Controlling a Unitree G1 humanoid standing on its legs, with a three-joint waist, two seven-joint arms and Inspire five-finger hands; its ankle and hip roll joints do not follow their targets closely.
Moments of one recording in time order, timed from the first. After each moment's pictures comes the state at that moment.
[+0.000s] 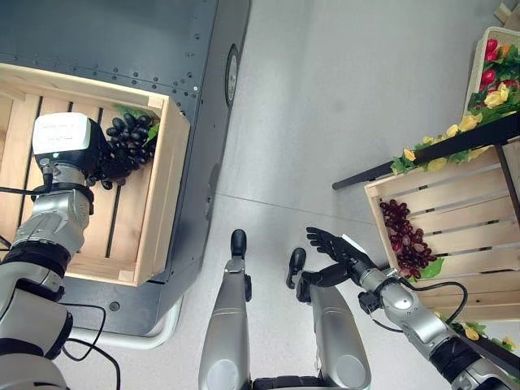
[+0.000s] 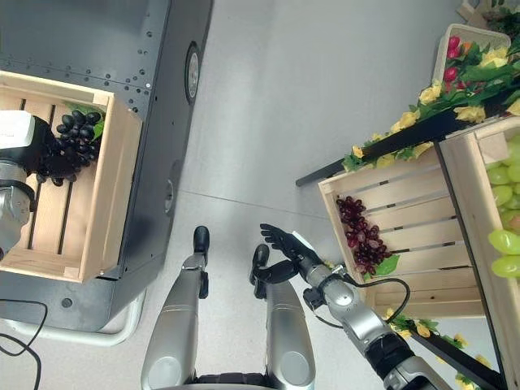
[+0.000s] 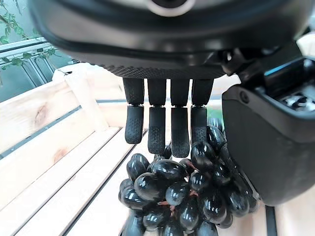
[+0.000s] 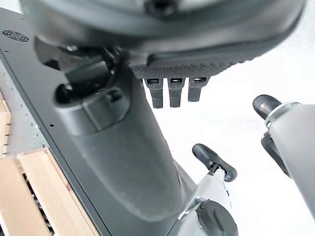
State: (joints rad) left arm -0.79 1.04 -0.58 0.89 0.44 0.03 0.38; right arm -0.19 -0.58 0.54 0.31 0.35 -0.11 0.09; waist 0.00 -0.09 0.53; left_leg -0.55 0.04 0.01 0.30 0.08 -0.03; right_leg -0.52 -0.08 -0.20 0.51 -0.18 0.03
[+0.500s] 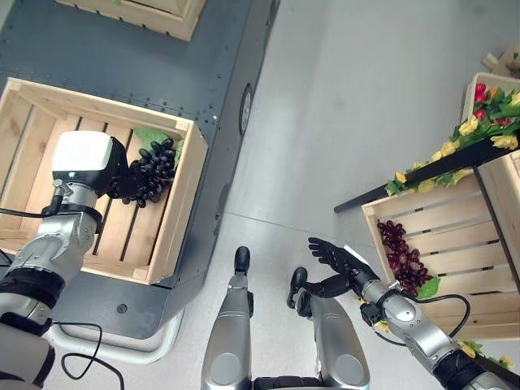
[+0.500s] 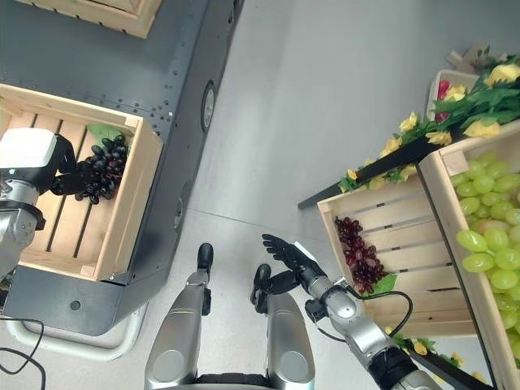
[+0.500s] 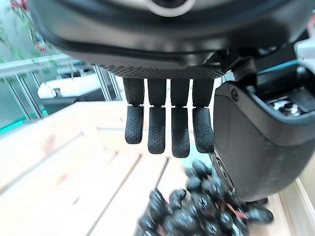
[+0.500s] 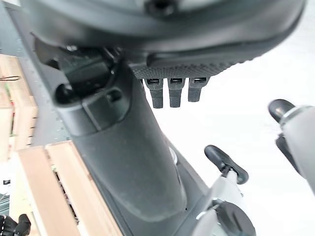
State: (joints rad) left arm -0.53 1.15 -0.44 0.59 0.48 -0.01 0.39; right arm -0.11 -0.57 0.52 0.27 0.35 -0.11 0.09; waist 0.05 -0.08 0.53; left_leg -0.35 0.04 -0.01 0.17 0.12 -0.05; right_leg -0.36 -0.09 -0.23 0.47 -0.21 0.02
